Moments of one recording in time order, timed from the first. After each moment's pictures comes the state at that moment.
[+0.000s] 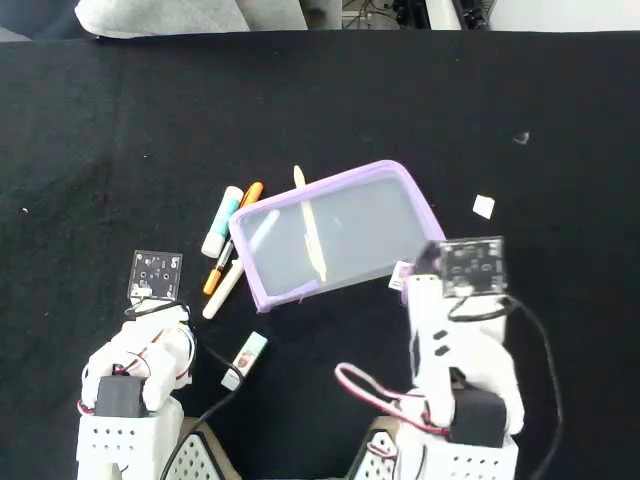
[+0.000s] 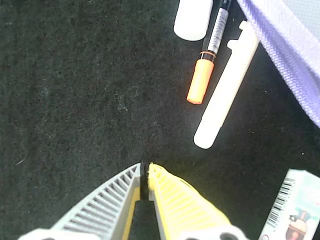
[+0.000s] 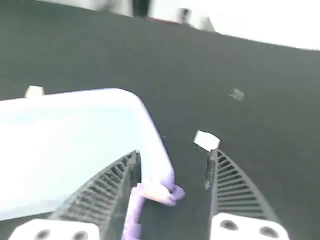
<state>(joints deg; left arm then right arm) -4.0 -103.9 96.1 72.5 -3.7 5.1 -103.4 79.5 58.9 11.2</state>
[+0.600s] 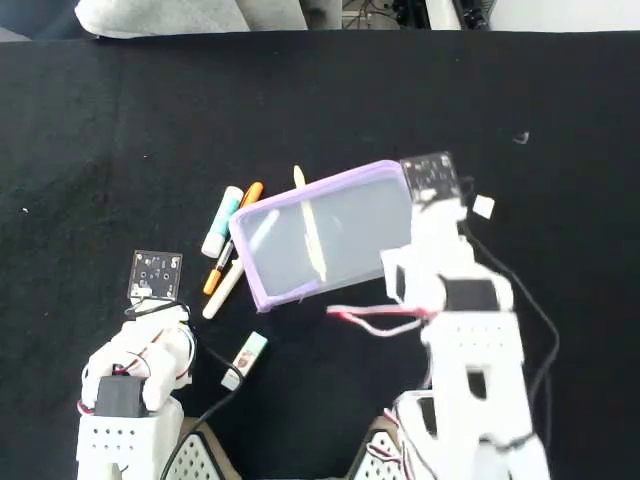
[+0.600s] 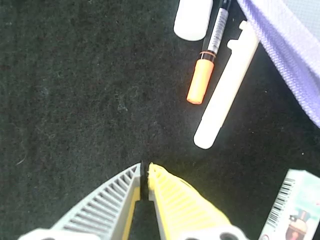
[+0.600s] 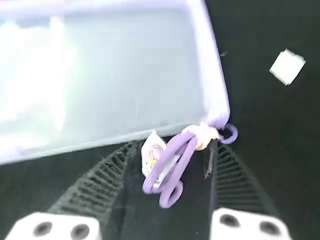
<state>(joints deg) -4.0 -103.9 96.1 72.5 -3.7 -0.1 -47.0 57.3 58.9 8.2</state>
